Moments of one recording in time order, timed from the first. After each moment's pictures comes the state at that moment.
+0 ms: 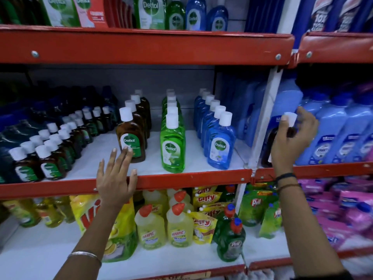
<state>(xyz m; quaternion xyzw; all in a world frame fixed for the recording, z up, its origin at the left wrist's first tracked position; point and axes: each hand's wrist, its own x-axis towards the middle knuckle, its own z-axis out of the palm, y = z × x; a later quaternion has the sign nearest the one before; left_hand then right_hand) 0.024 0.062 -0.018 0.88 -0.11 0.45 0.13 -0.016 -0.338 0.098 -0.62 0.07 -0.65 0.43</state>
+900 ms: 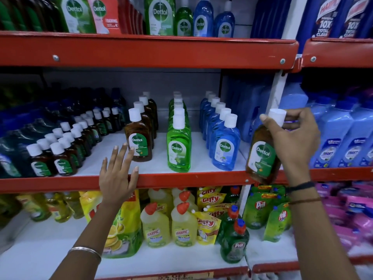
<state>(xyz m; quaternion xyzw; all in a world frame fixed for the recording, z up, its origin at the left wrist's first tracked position) 0.017 0.076 -0.009 0.90 -0.11 0.40 0.13 -0.073 -0.291 0.147 -0.72 0.10 -0.54 0.43</state>
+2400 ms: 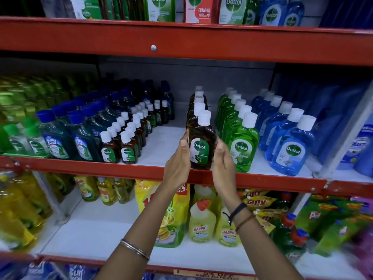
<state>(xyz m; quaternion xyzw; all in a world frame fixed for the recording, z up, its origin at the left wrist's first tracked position) -0.009 0.083 0.046 0.83 -0.08 0.16 0.53 -0.019 -0.037 0.043 -0.74 -0.08 -0.23 0.63</state>
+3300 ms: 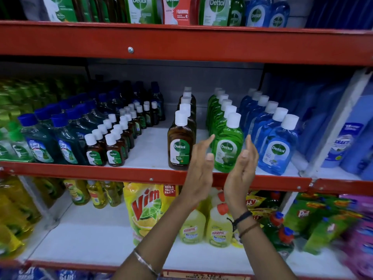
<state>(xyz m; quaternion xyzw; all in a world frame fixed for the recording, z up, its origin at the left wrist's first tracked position) -0.033 0.005 0.045 0.73 -0.24 0.23 0.59 -0.031 -0.088 0.041 -0.63 -0.04 -0.42 0.65</state>
